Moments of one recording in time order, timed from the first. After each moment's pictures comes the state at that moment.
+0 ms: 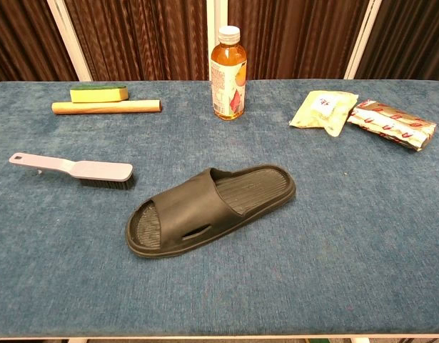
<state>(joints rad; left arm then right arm) -0.06 -1.21 -0.04 -1.59 1.47 1.54 0.21 0.08 -1.05 0.08 -1.66 -1.56 1.50 0.03</state>
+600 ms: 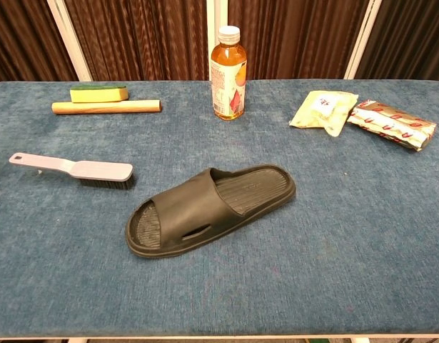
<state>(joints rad) -0.22 -1.21 -0.10 -1.56 1.49 1.36 0.15 0.10 -1.02 0.08 -1.68 -1.57 1.49 0.01</state>
